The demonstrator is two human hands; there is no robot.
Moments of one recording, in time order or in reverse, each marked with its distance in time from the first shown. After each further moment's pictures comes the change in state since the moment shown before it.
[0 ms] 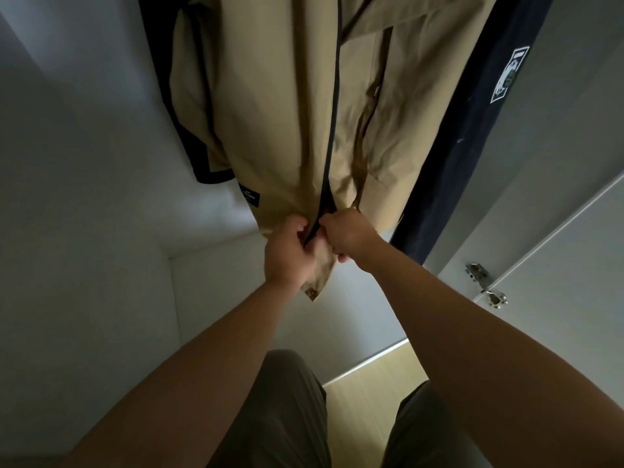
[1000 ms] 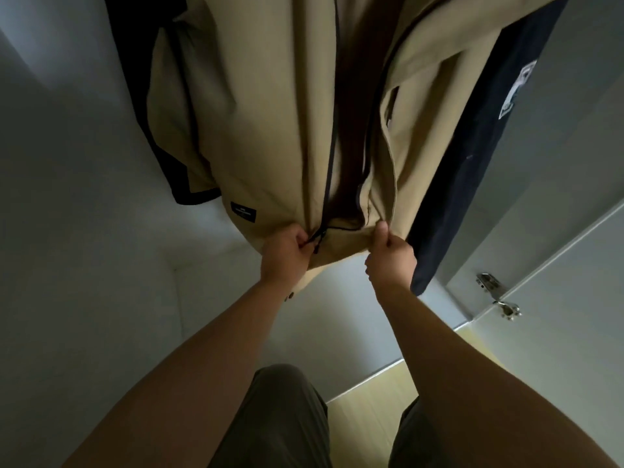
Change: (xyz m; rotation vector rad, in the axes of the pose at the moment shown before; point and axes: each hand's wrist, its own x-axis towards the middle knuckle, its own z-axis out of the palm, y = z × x) left_hand 0.040 -0.022 -0.001 -0.010 -0.130 -0.072; right_hand 0.020 0.065 0.006 0.336 0.631 0.130
